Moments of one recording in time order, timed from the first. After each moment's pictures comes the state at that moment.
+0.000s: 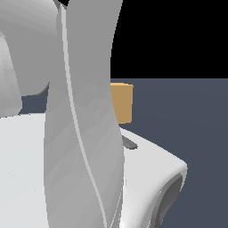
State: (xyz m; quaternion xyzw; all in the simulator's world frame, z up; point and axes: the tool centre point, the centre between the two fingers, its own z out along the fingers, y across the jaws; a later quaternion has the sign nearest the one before) arm -0.041 -0.271 0.018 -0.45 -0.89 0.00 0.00
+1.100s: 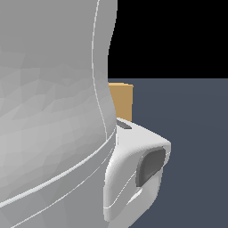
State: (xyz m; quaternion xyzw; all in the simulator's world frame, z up) arm -0.043 -0.249 0.020 -0.46 -0.89 0.00 0.00
